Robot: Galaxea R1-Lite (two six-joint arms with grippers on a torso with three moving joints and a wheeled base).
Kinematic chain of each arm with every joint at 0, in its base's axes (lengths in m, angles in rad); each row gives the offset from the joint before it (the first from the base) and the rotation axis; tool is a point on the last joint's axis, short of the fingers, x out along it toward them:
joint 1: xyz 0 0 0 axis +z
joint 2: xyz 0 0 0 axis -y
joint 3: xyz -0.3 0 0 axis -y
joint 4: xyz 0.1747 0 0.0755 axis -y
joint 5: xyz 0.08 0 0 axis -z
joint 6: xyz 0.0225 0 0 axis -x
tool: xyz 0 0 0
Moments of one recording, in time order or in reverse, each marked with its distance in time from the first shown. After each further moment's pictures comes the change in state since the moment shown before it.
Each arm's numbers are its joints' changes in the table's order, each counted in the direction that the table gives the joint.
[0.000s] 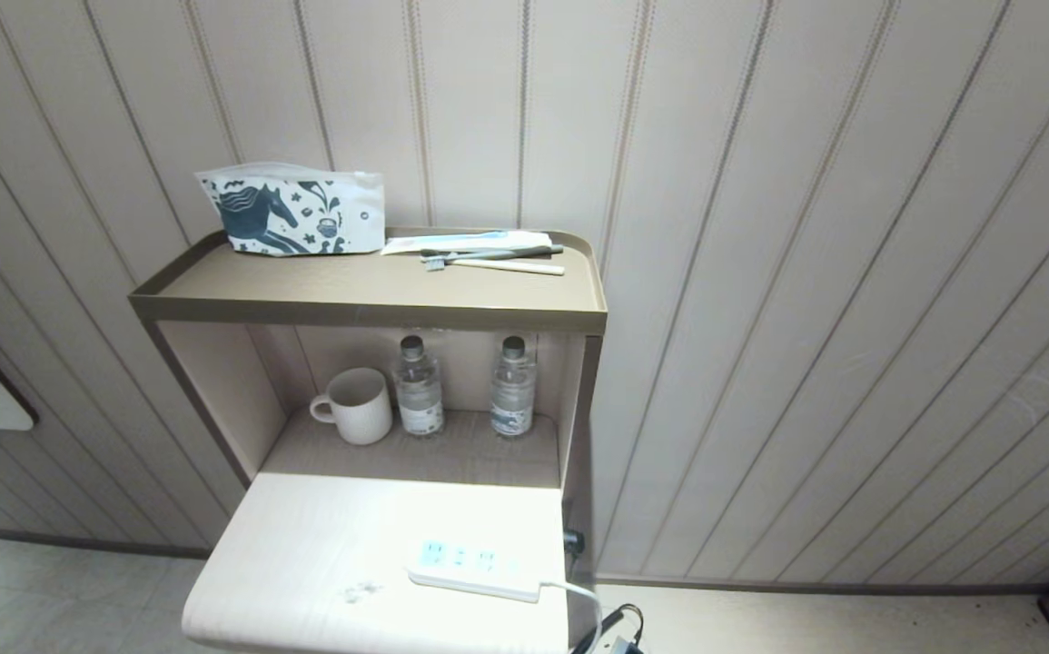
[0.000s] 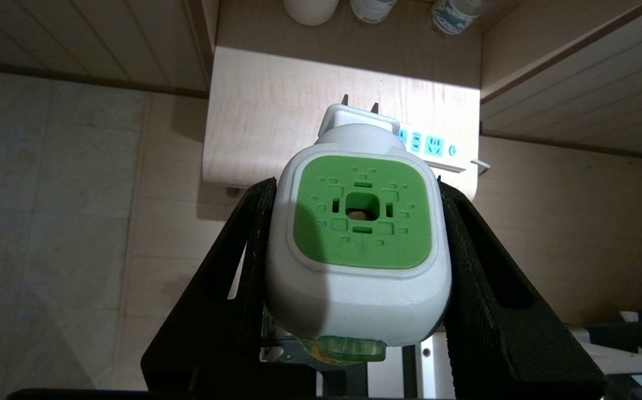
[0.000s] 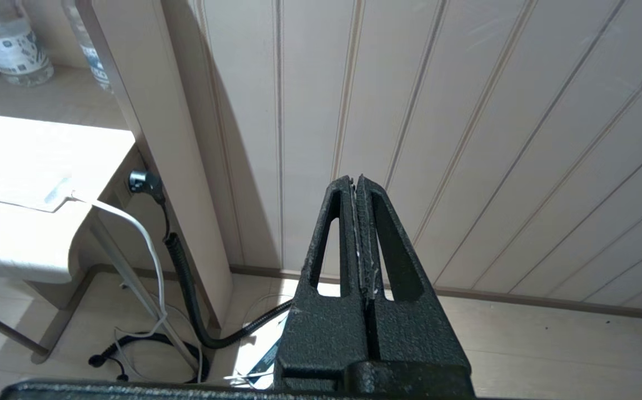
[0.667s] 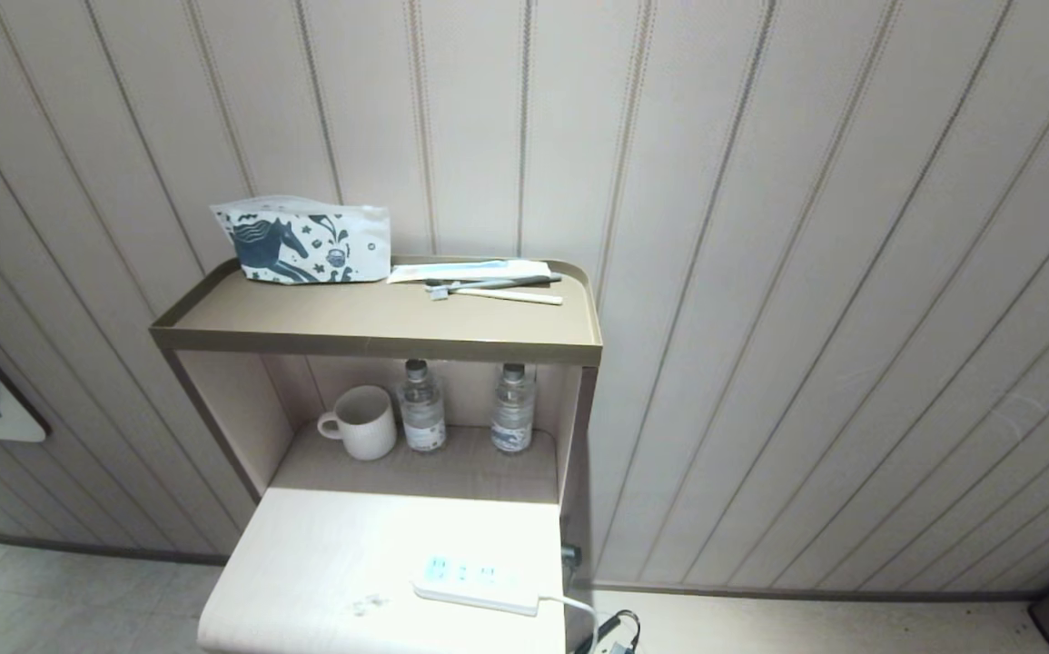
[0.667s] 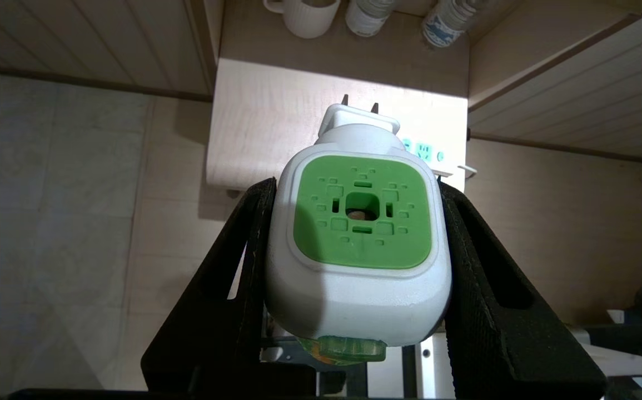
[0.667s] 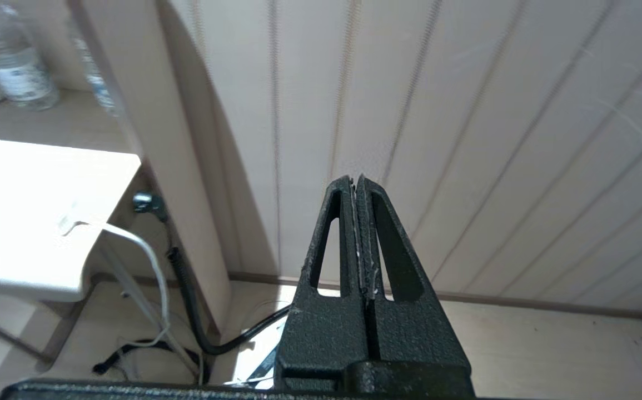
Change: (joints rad) left arm 0.000 -0.003 -0.010 0.007 0.001 -0.001; right arm -0.009 0.000 0.000 0.000 0.000 -0.001
